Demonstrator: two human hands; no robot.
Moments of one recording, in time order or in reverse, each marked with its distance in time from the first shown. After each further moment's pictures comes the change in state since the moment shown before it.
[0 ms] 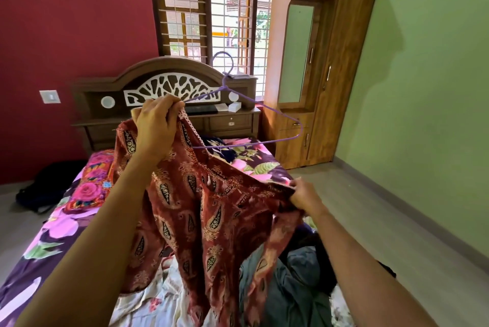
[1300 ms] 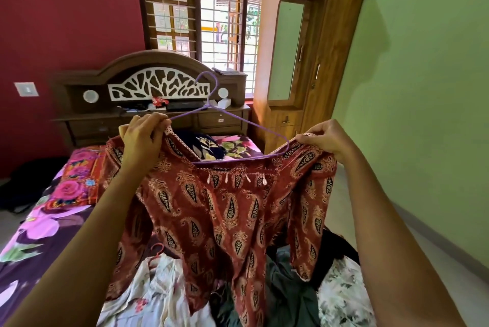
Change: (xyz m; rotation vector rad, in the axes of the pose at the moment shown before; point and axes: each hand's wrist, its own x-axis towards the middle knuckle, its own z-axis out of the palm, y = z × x) left_hand -0.031 -0.029 0.018 -0.023 -0.037 0.010; right_hand 0.011 -0.024 -0.138 0.307 0.114 -0.141
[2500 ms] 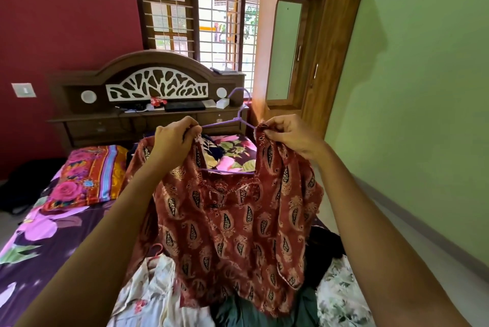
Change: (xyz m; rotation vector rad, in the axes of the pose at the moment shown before) left_hand 0.008 0.042 0.023 -0.053 -0.346 -0.045; right_hand -0.003 -0.038 0.041 0.274 -0.247 -0.244
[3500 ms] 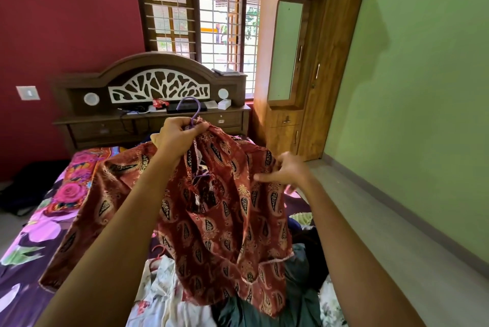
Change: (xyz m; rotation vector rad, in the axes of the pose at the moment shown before) left_hand 0.012 0.017 -0.001 -0.516 -0.071 -0.513; right_hand -0.025 0.047 0.034 -0.402 -0.013 0.379
